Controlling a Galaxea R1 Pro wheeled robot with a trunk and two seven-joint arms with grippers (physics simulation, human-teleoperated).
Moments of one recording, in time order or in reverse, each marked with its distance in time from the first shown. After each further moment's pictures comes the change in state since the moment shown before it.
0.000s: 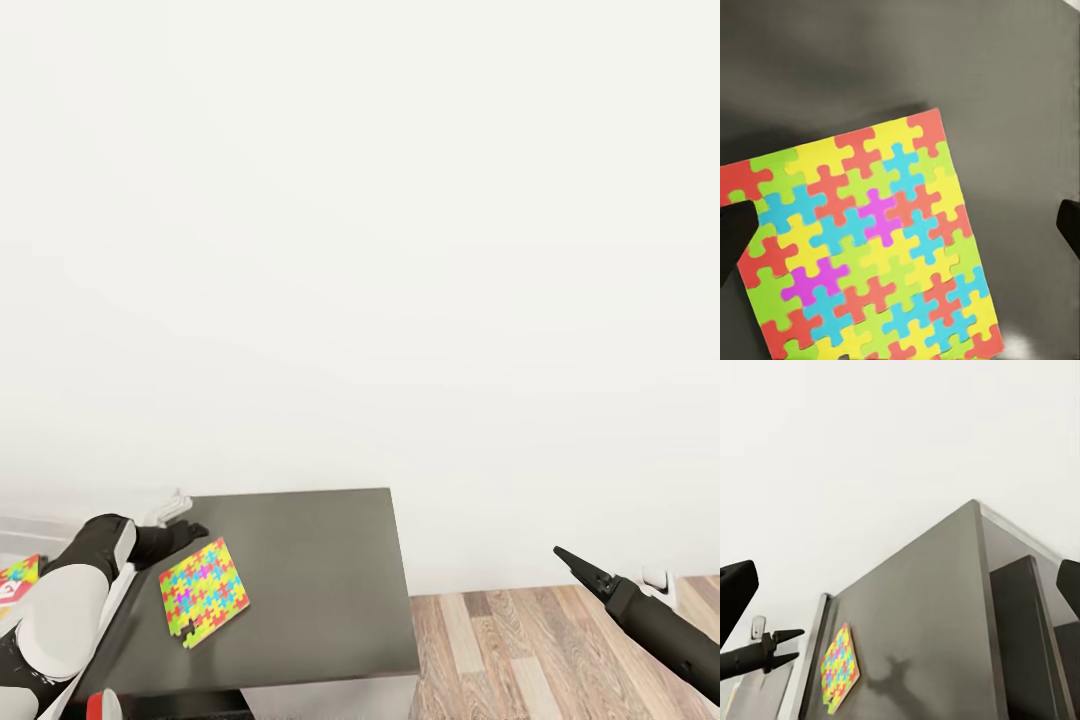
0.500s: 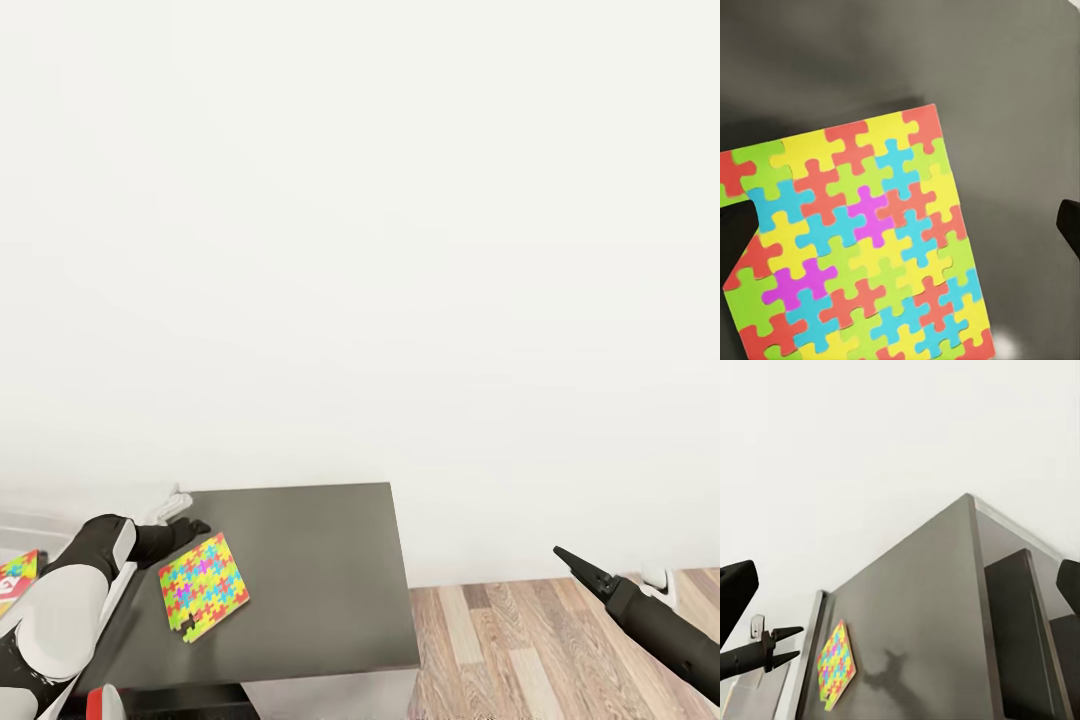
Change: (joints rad) left arm 0.001 0.001 -0.001 0.000 0.051 0.001 0.000; right arm 0.000 0.000 0.000 0.000 0.000 0.000 0.000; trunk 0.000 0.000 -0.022
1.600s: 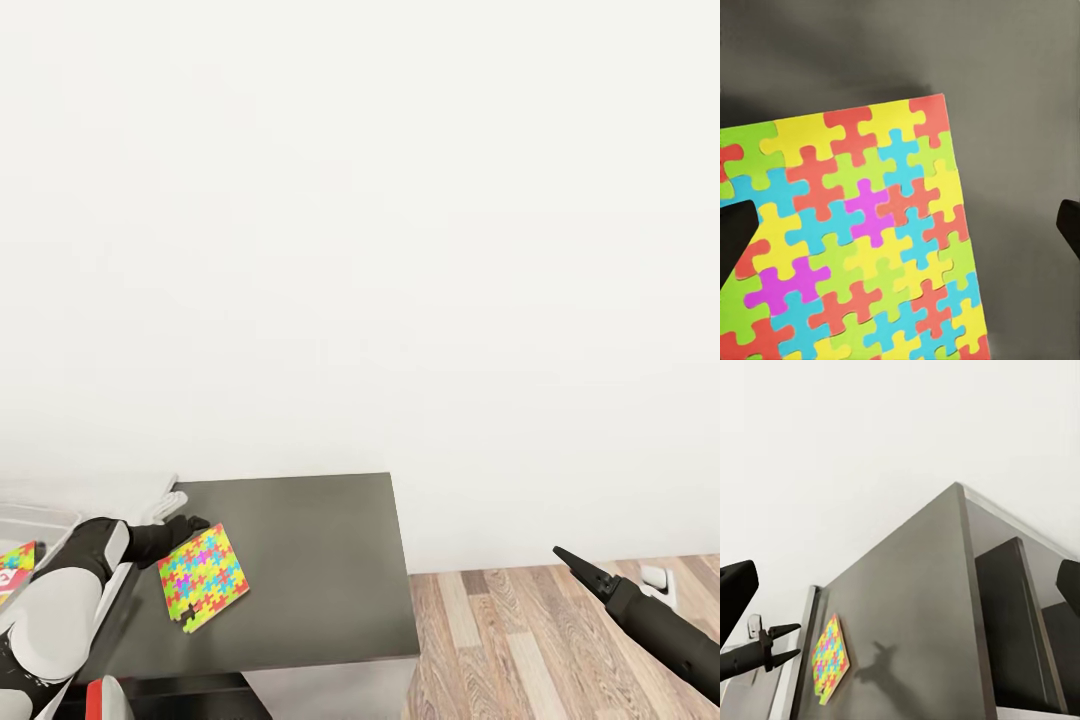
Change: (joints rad) left arm 0.006 0.014 0.020 -0.002 0.057 0.004 -0.034; right arm 0.000 0.000 0.000 0.000 0.000 0.000 0.002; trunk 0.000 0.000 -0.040
